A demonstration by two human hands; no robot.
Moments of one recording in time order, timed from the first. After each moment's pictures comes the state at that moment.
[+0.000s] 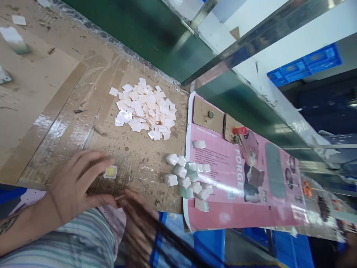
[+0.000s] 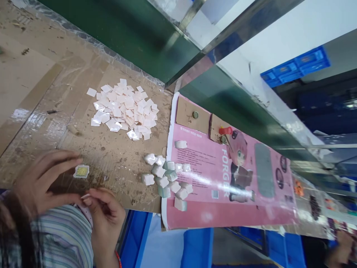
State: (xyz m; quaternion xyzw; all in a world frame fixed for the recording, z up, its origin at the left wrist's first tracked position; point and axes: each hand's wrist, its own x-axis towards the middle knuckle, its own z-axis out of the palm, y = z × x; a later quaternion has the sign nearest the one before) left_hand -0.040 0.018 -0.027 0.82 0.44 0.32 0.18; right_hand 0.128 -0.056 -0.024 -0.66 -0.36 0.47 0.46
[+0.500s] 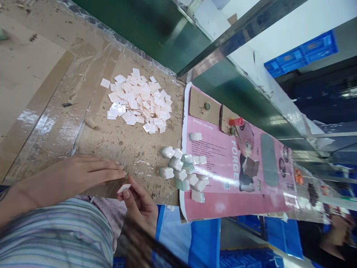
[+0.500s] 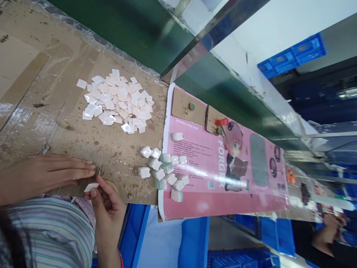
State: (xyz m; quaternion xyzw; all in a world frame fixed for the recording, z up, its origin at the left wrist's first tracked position) left_hand -0.041 0.060 -0.012 0.93 0.20 0.22 0.22; right_hand 0.136 -0.051 -0.019 -0.60 -0.22 0.52 0.57
